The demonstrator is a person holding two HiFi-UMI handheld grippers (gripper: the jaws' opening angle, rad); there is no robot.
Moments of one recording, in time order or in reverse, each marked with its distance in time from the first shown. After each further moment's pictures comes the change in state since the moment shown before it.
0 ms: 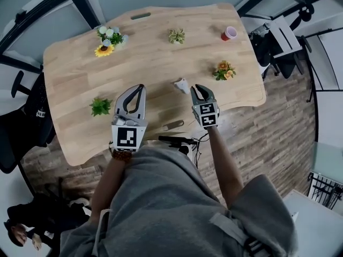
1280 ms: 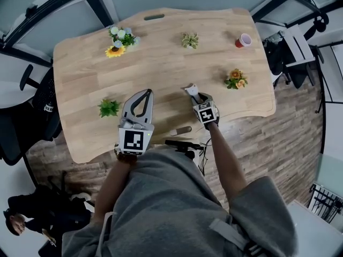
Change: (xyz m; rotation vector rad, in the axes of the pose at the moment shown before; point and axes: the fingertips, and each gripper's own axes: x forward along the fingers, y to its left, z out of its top) left arm 0.006 0.009 -0.020 0.007 0.068 0.022; right arm 0.079 0.020 -0.109 0.004 0.328 0.134
